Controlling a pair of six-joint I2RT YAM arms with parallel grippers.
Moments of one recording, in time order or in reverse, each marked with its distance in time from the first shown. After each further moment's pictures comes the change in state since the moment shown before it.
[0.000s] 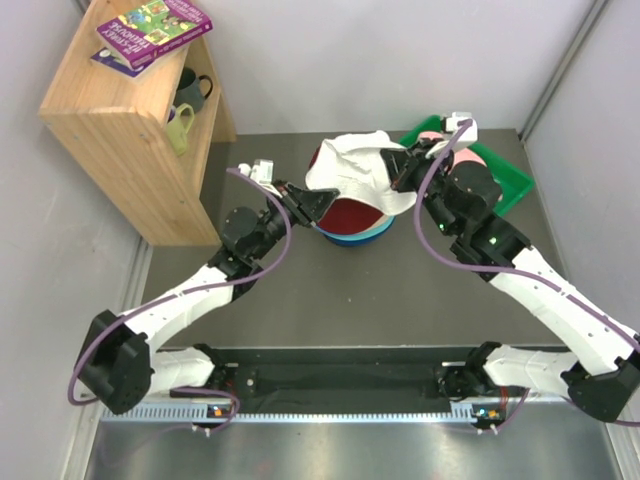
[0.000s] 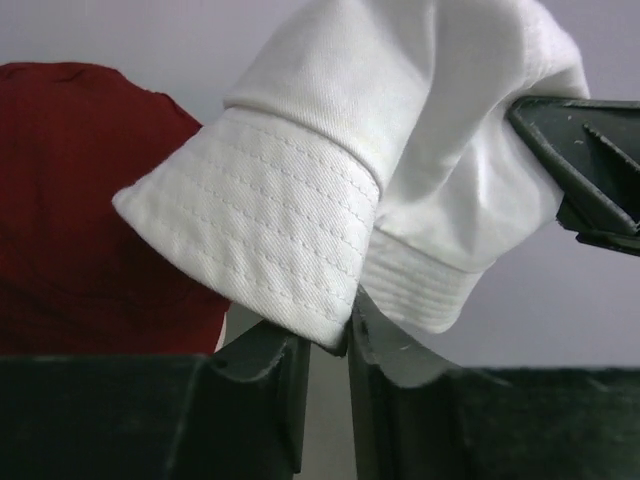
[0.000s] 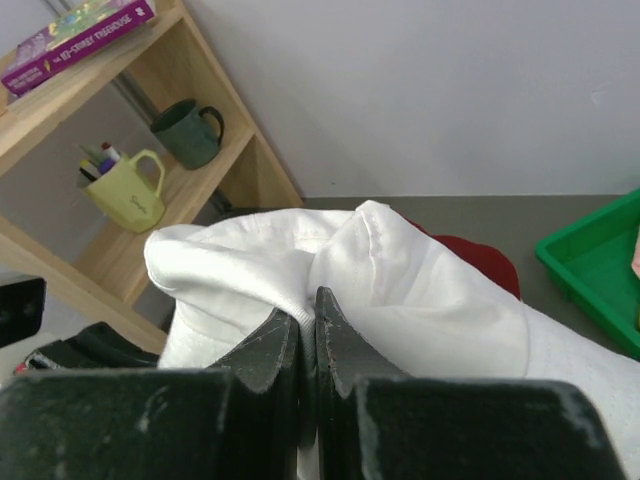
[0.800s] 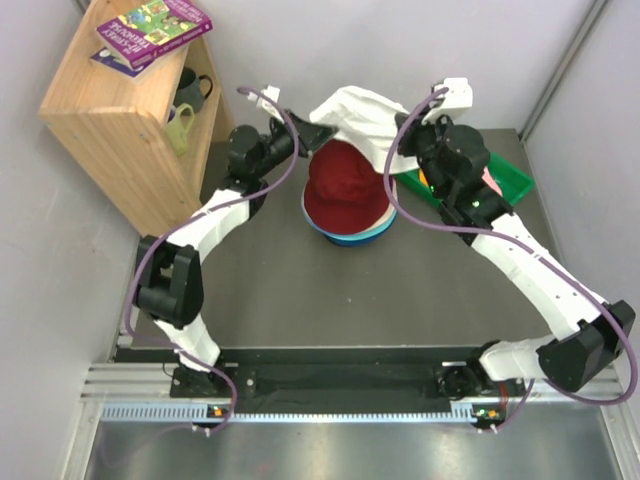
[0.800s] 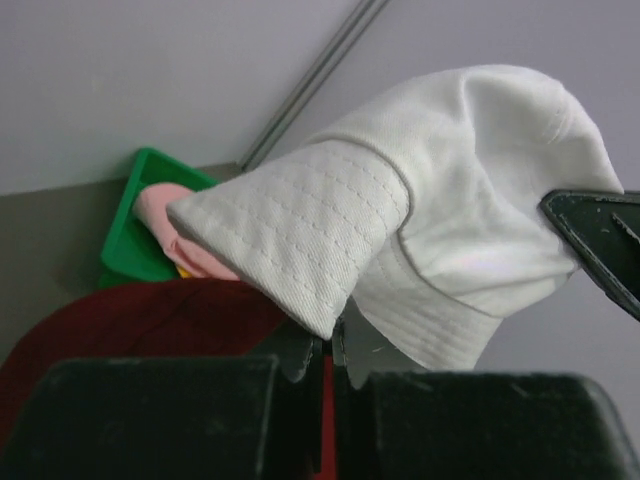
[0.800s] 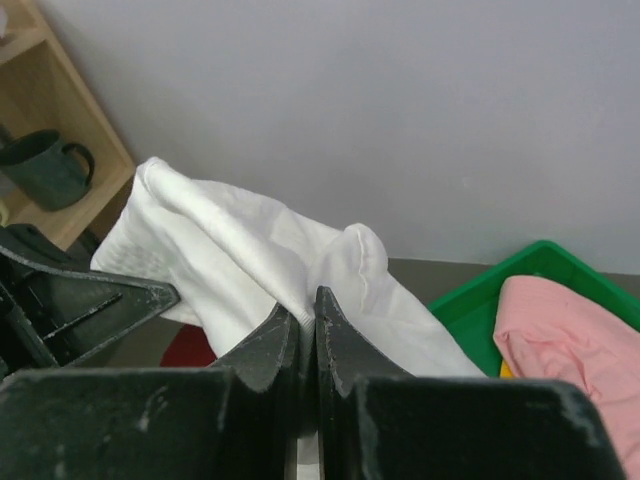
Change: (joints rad) left arm 0.270 0.533 0.631 -0.056 0.379 -0.018; right arm -0.163 0.198 0.146 0.089 0.028 -0.236
